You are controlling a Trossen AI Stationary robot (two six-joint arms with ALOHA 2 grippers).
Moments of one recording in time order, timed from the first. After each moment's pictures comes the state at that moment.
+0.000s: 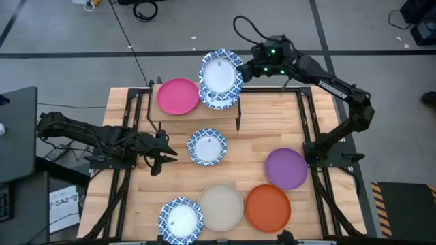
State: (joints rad) left arm -0.21 0.79 0.57 -0.40 -0.10 -0.27; right arm -0.60 1.49 1.61 -0.57 -0.16 0.43
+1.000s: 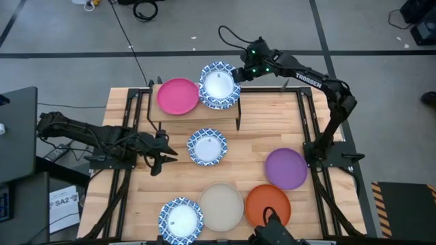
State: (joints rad) left arm -0.21 0.79 0.57 -0.40 -0.10 -0.27; right arm -0.72 1.72 1.60 -0.66 -0.28 0.47
